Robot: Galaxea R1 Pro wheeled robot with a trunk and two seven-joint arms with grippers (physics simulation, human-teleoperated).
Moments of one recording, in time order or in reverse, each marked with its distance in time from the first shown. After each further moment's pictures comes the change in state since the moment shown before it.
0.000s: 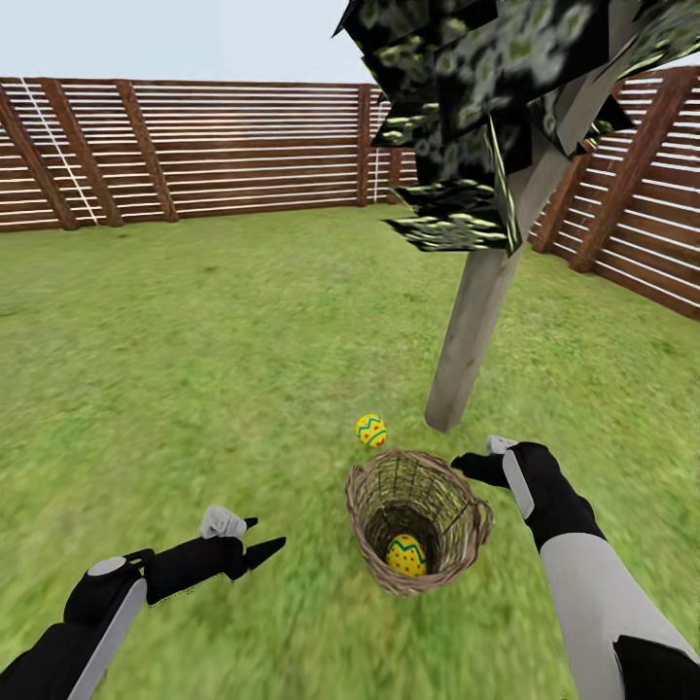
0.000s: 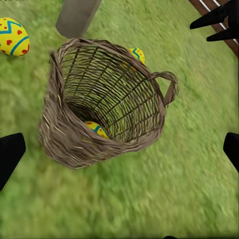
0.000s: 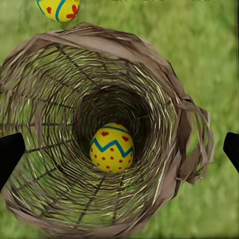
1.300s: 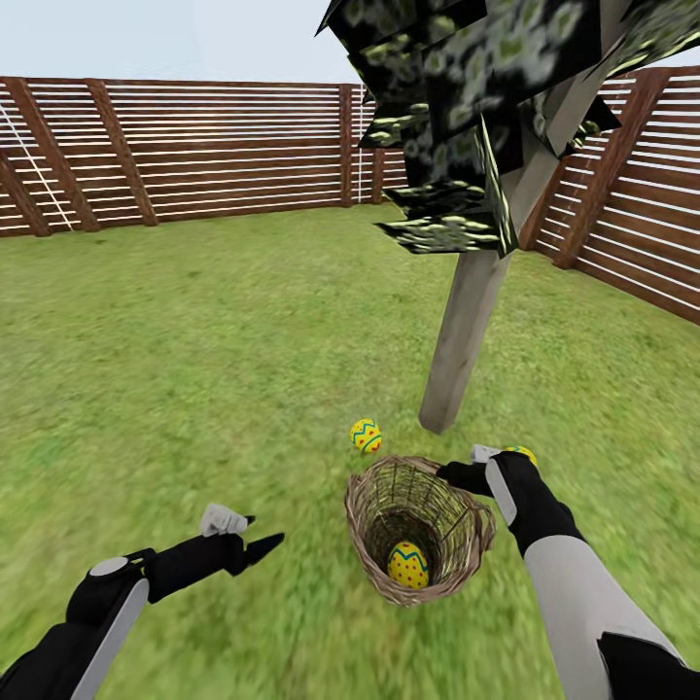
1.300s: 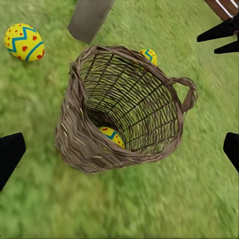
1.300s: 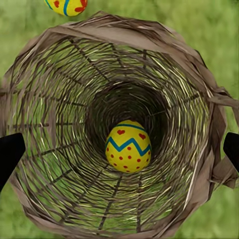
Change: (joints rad) left arm 0.000 -0.009 0.001 0.000 0.001 0.000 0.072; right arm 0.000 0.045 0.008 0.080 0.002 -0.061 -0.002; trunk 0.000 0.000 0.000
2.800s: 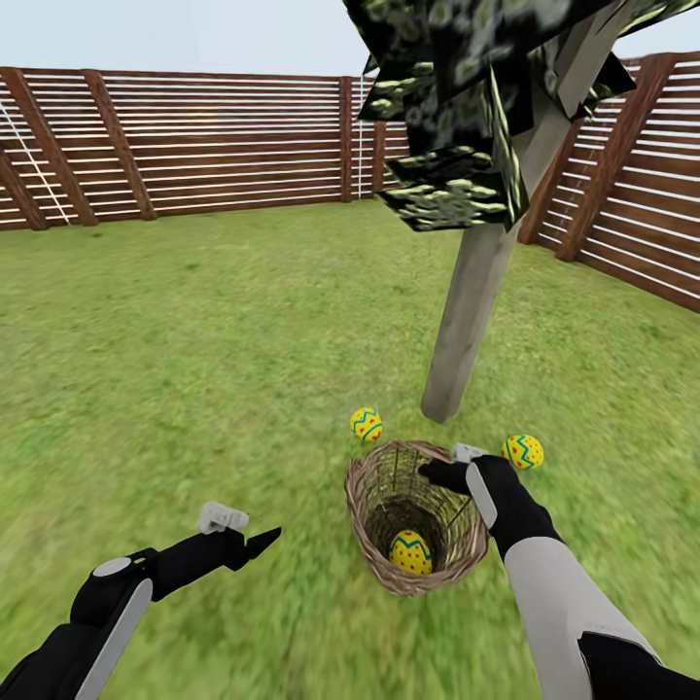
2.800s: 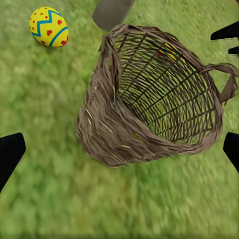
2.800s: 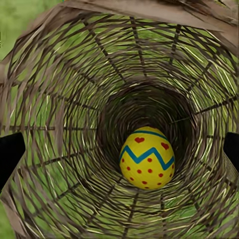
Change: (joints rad) left arm 0.000 -0.012 0.000 0.001 0.000 -0.001 0.092; right arm 0.000 0.064 -0.002 0.030 0.012 -0.099 -0.002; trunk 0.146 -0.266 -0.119
